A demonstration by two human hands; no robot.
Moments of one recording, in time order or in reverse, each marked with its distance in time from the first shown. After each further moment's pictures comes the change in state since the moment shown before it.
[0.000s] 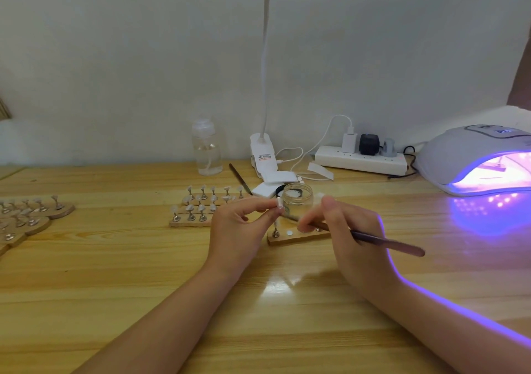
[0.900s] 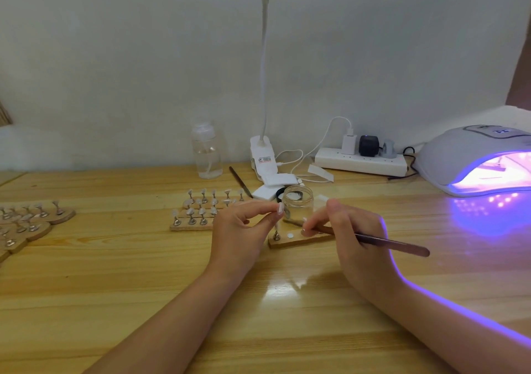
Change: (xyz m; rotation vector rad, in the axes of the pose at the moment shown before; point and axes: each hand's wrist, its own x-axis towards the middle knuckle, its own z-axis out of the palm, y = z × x) left_hand -0.001 0.002 0.000 -0.007 -0.016 0.034; right_hand 0.000 0.001 -0.002 -0.019 0.019 0.020
